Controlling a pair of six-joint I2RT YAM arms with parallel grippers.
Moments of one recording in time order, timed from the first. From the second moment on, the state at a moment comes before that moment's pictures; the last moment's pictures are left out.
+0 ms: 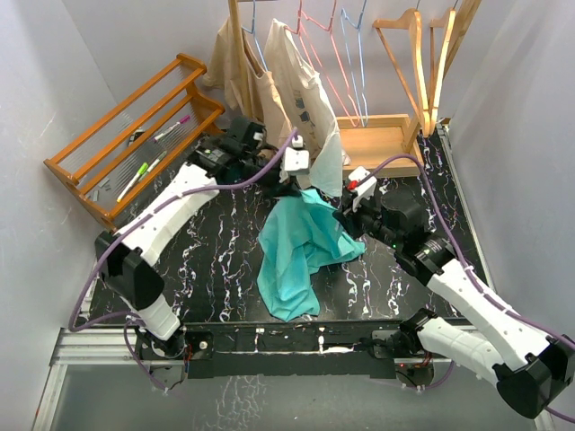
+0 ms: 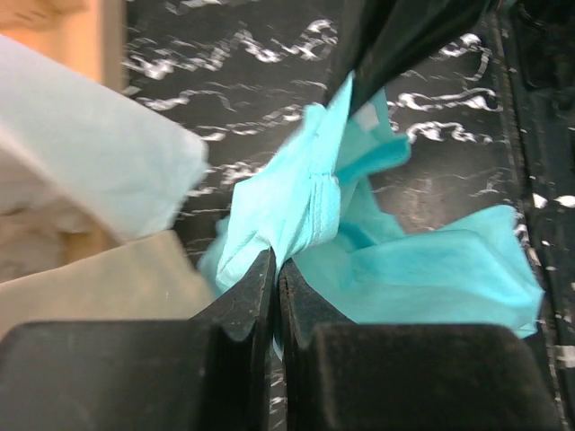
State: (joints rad) left arm -0.61 1.67 1.66 -0.80 0.81 0.78; right arm 0.57 0.87 0.80 -0.24 -0.16 -0.10
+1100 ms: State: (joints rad) left arm -0.60 1.63 1.92 -0.99 0.43 0.54; right arm 0.57 0.97 1.29 -0.18 0.08 0.00
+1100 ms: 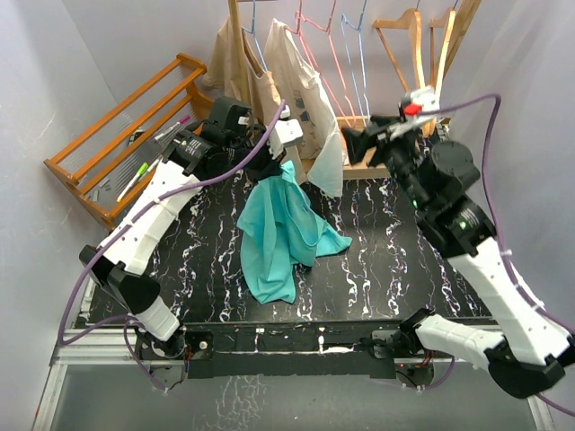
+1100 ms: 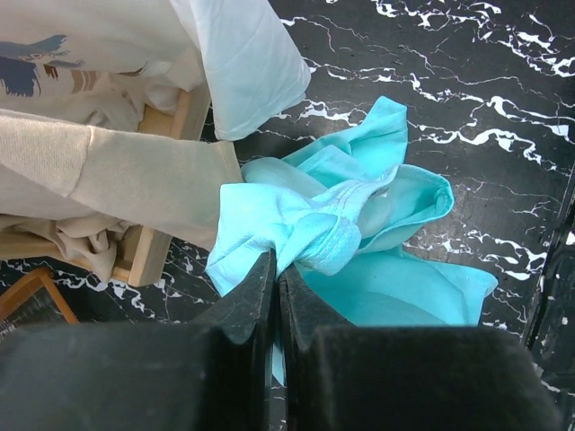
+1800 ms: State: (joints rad) left arm -0.60 1.46 1.69 -0.87 0.47 0.49; right arm 0.15 1.63 2.06 -0.20 0.17 -0.01
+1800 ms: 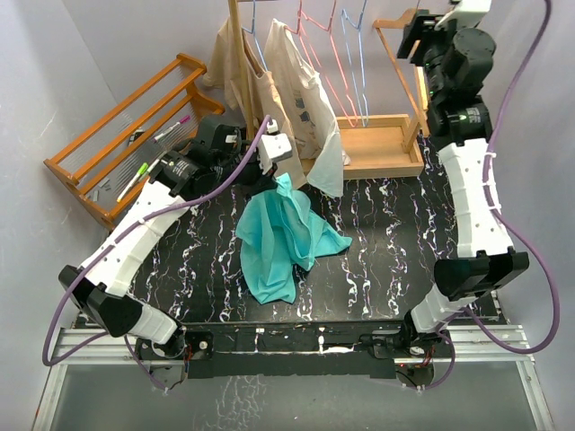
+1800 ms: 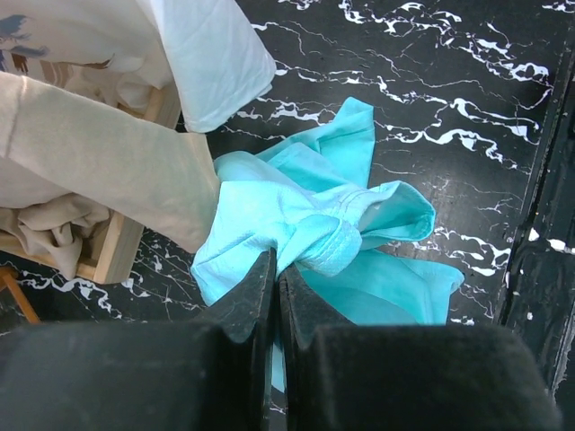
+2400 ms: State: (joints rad) left arm -0.60 1.42 1.59 -0.82 0.52 0.47; right arm -0.07 1.68 2.07 -0.28 -0.24 0.14
